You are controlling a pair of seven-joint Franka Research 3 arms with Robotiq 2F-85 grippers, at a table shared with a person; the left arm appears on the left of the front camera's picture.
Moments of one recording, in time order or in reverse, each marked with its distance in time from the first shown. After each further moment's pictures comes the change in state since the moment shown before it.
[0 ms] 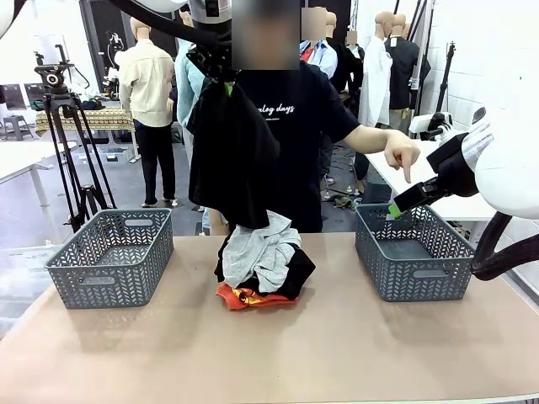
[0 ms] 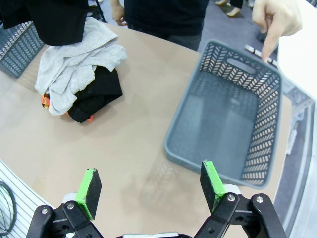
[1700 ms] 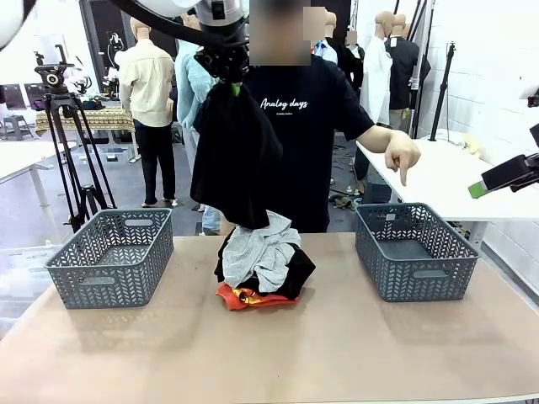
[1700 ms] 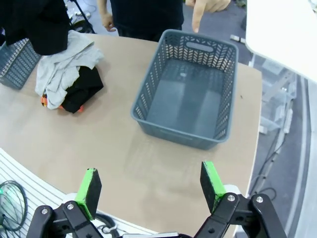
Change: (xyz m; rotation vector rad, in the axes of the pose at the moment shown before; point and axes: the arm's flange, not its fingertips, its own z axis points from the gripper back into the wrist) left arm 0.008 -0.013 -0.007 -0.036 -0.024 -0.006; right arm -0.040 -0.065 0.105 -0.018 -0.029 -0.136
